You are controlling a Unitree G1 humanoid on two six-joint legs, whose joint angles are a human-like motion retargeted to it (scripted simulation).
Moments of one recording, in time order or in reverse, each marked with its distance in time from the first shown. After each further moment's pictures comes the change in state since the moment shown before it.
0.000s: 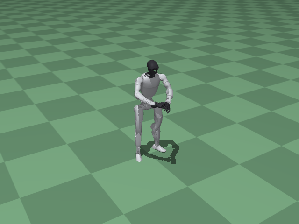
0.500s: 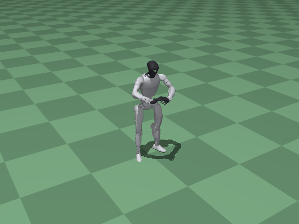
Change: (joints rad) left arm 0.176 0.206 0.077 -0.508 0.212 -0.056 0.043; right arm -0.051 -0.214 0.037 -0.347 -0.419 0.006 -0.180; waist 0.007 0.001 0.009; left_leg -0.017 0.002 -0.004 0.000 0.008 -0.005; right_leg -0.020 0.001 -0.003 0.009 -0.002 0.000
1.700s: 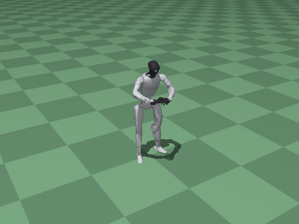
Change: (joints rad) left arm -0.085 0.005 -0.016 0.075 0.105 -0.056 -0.102; right arm 0.042 0.017 -0.046 0.058 0.135 -0.114 0.140; waist 0.009 -0.039 0.054; left_leg -0.039 0.000 -0.029 0.012 0.019 -0.015; right_leg -0.008 0.004 -0.014 -0.034 0.038 0.000
